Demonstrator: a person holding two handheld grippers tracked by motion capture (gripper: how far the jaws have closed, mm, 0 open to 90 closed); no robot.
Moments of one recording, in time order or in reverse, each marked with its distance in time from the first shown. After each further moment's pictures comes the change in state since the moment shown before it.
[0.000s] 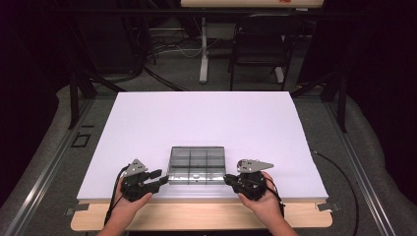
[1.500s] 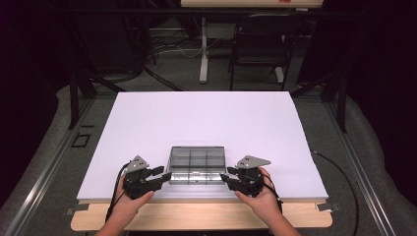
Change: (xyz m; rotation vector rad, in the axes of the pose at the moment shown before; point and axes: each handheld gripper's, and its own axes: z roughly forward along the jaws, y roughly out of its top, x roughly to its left) left arm -0.005 0.012 0.001 -0.027 -0.016 -0.025; right arm -0.001 0.010 0.008 -0.022 -0.060 0.005
